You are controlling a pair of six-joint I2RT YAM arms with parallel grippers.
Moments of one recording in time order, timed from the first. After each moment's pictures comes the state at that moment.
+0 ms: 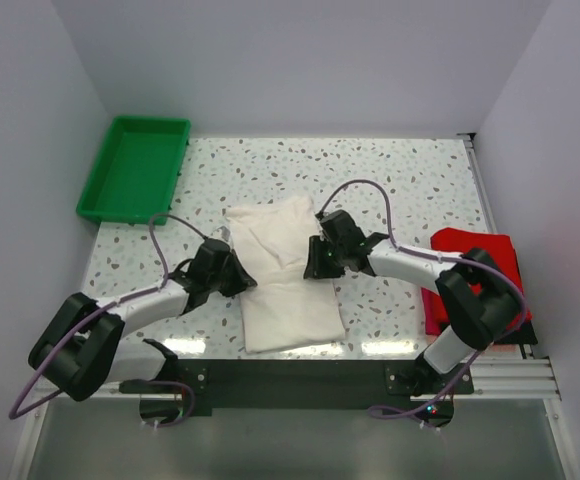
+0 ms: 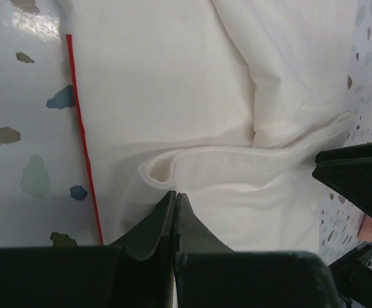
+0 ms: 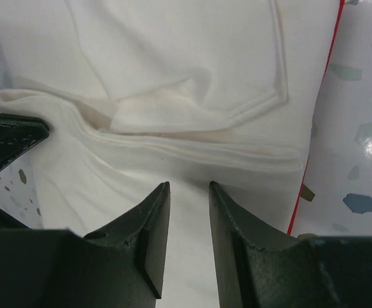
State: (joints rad) left arm -0.54 1.26 0.42 0.04 0.08 -0.89; right arm 0.68 1.59 0.88 -0.23 -0.14 0.62
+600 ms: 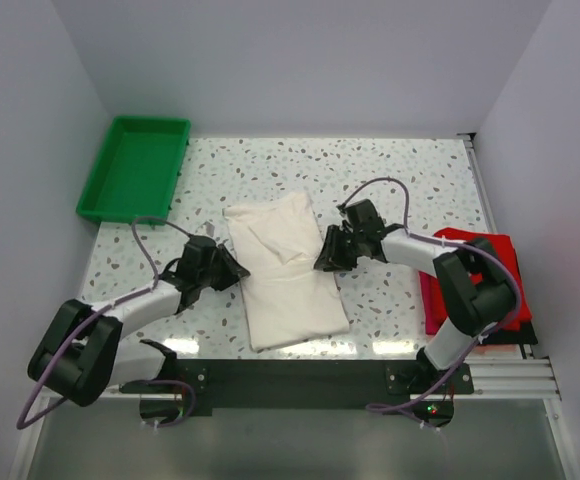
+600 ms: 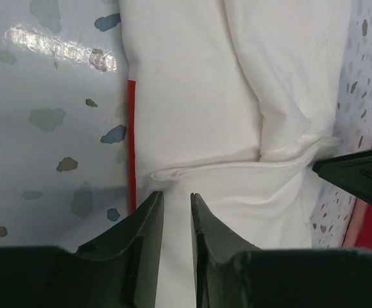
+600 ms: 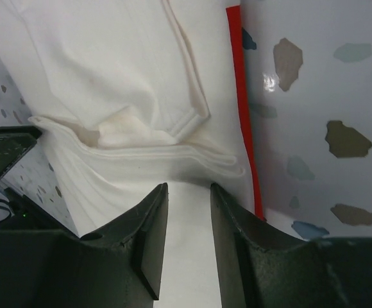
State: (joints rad) left arm -0.42 1.28 0.39 0.12 0.10 -0.91; right arm 0.48 1.71 0.89 -0.17 -0.36 0.67
